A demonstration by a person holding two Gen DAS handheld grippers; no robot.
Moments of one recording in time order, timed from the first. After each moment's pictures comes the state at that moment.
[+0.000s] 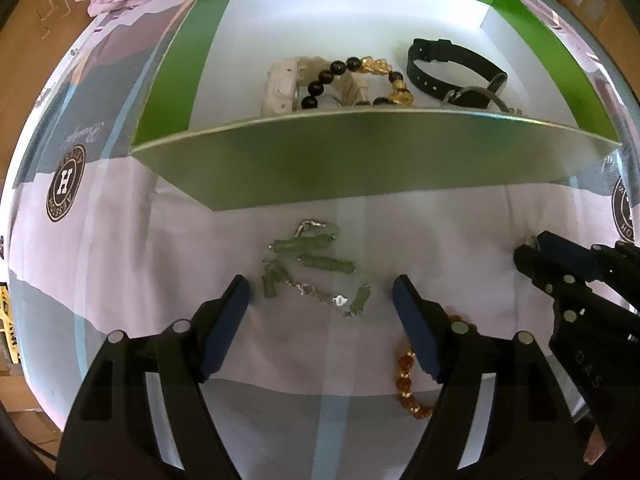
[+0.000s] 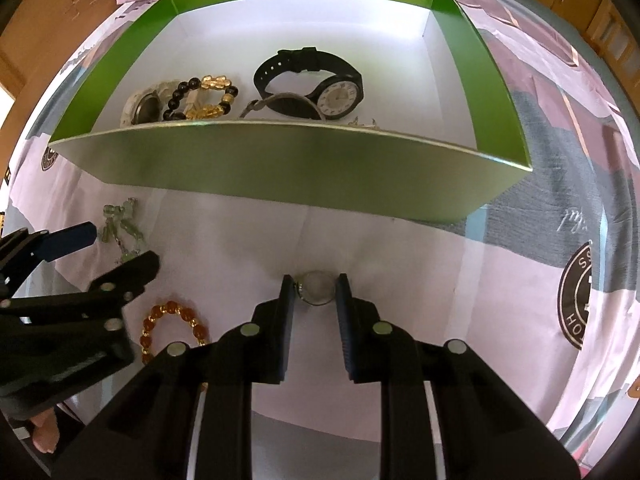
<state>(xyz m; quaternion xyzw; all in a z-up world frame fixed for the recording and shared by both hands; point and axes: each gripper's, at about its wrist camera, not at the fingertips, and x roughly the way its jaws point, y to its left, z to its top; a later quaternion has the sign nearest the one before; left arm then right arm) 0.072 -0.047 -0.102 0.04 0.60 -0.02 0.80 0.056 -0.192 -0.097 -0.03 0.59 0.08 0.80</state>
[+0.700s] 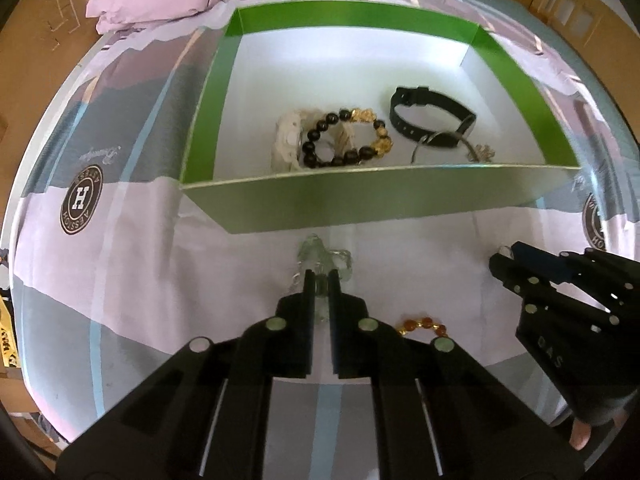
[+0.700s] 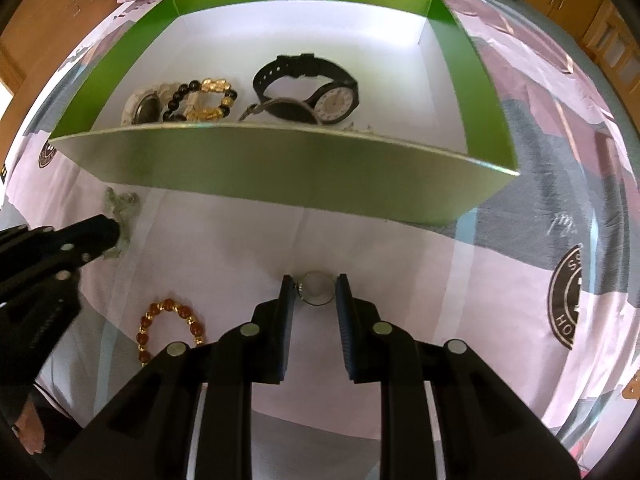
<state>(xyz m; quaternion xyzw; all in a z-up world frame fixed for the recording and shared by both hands) 0.061 -0.039 -0.065 0.02 0.56 -0.04 0.83 0.061 -0.175 -0.091 -0.04 0.58 0.07 0.81</state>
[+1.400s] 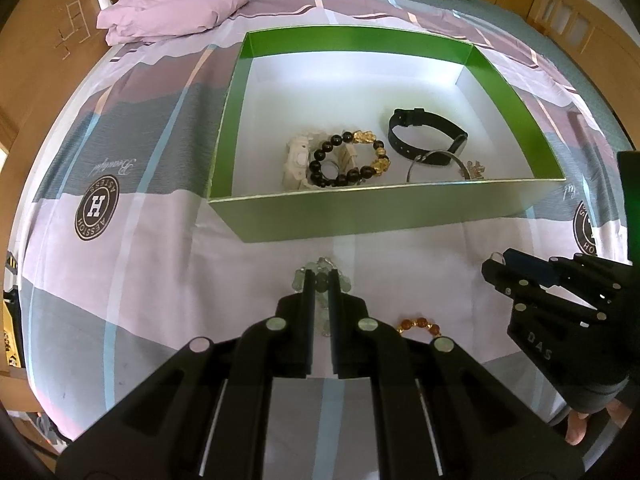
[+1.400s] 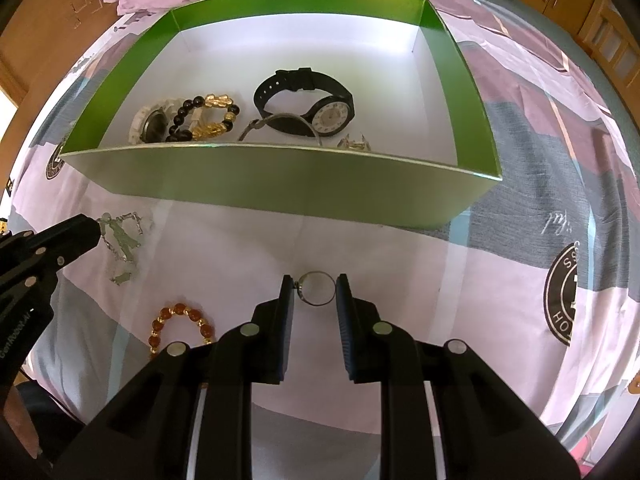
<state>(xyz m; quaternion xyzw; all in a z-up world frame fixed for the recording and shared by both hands) 0.051 -0.037 -0.047 0.02 0.54 -0.04 0.84 0.055 -0.184 -0.084 -0.03 0.58 0.07 0.81</state>
